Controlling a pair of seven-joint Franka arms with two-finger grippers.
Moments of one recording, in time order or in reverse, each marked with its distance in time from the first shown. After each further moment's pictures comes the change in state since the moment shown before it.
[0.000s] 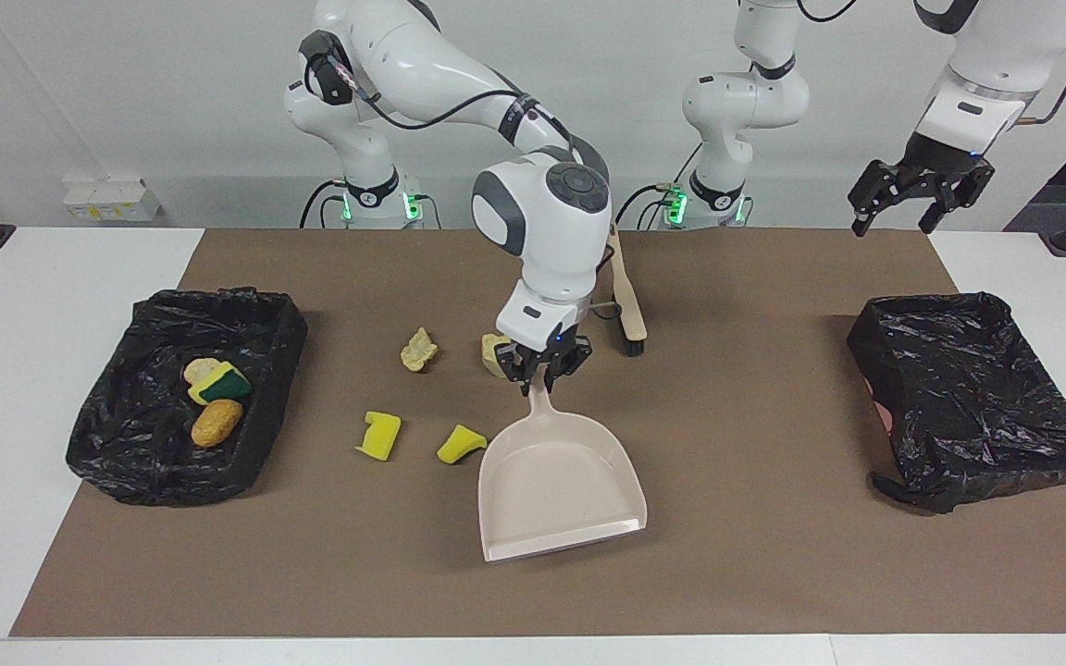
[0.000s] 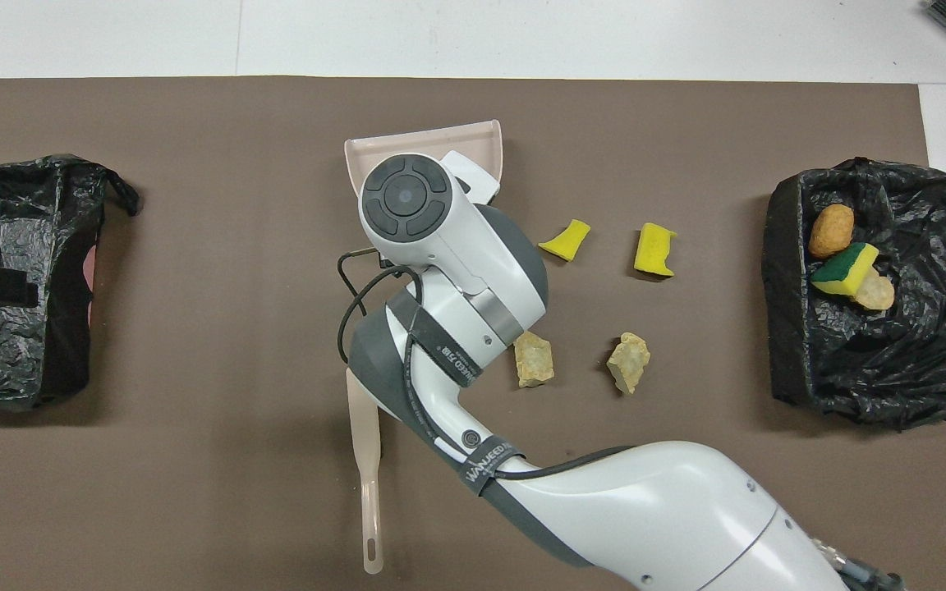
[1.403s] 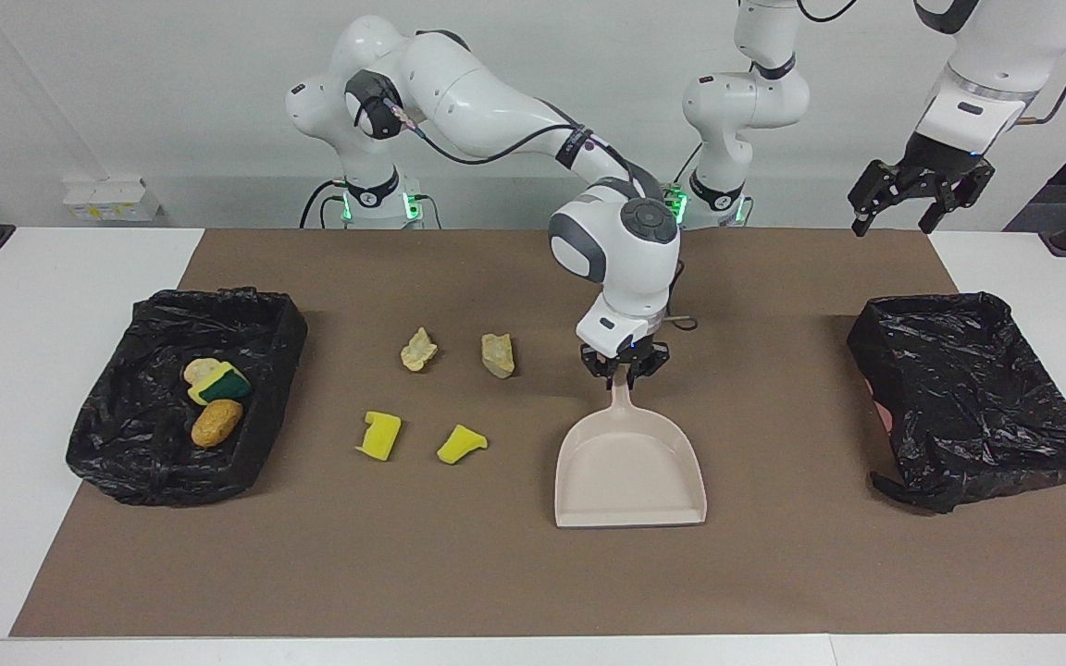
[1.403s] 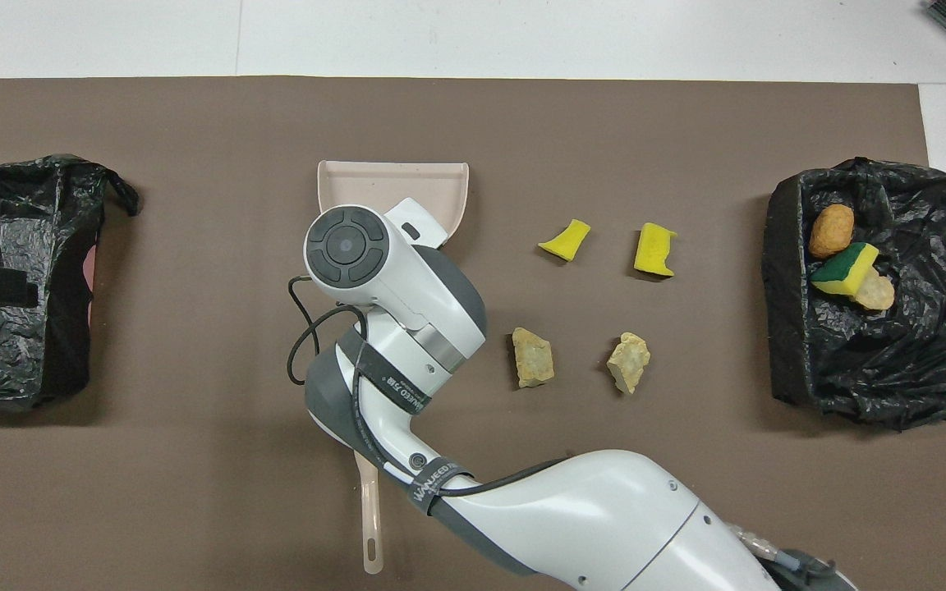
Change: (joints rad) left arm 0.000 0.000 0.000 0.000 0.000 0.000 0.000; right arm 0.082 0.074 -0.011 0.030 0.037 0.058 0.190
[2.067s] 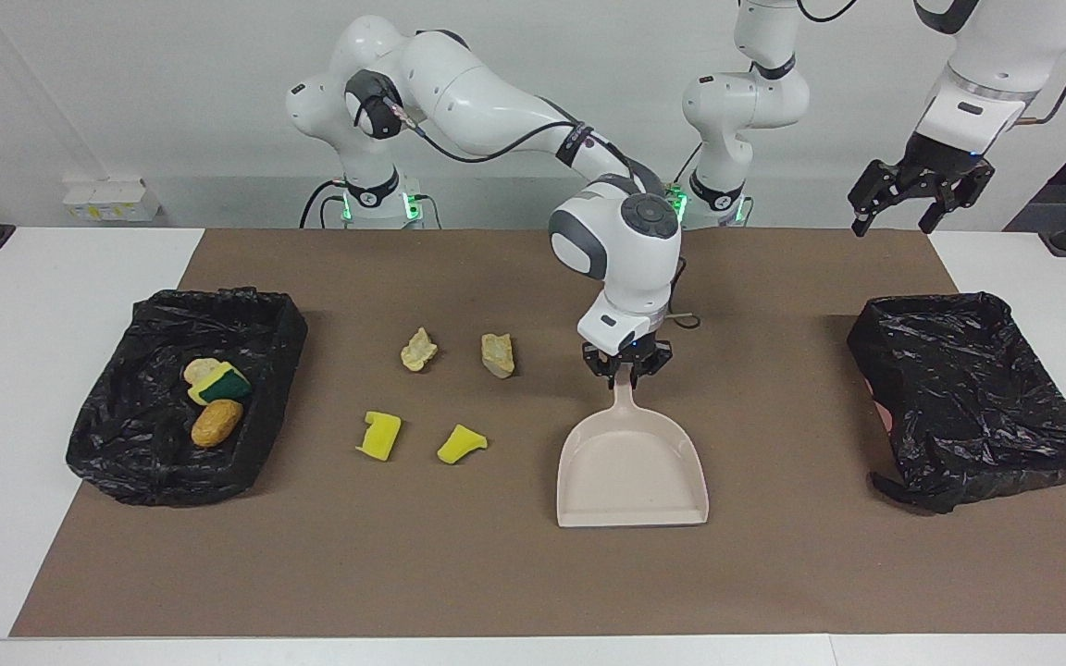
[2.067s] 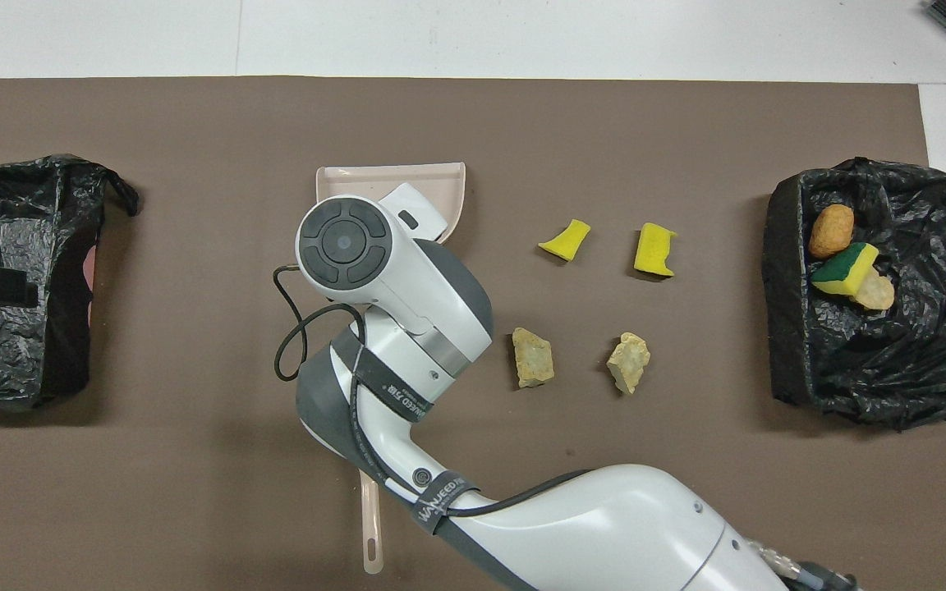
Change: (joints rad) left arm 0.000 0.000 0.000 0.000 0.000 0.000 0.000; right arm 0.002 -0.065 -0.001 0.018 0.005 0.000 0.000
